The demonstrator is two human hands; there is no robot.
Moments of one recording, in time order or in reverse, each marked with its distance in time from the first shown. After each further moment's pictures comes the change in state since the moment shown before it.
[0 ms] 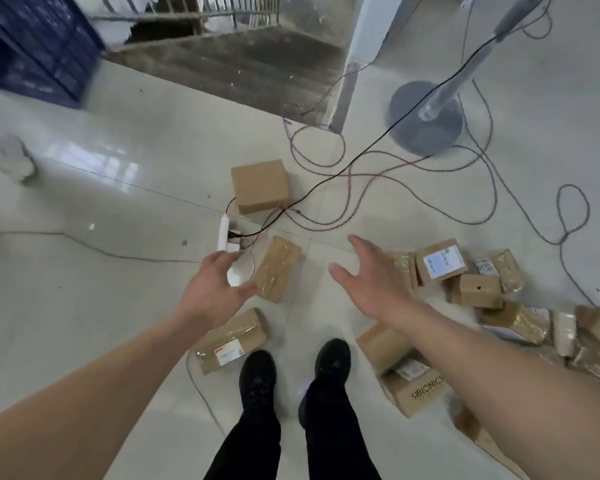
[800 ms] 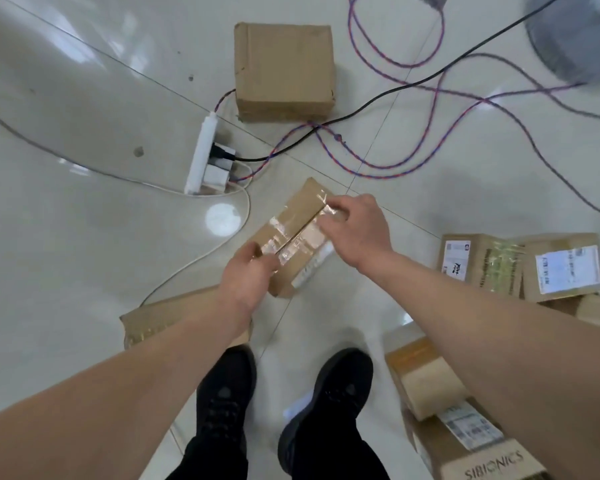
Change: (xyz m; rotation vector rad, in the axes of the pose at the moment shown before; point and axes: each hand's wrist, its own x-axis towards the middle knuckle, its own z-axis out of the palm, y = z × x) left_hand 0.207 -0.129 0.237 -0.845 0.002 -0.415; right_hand 0.250 0.092 0.235 0.075 -0.097 0.017
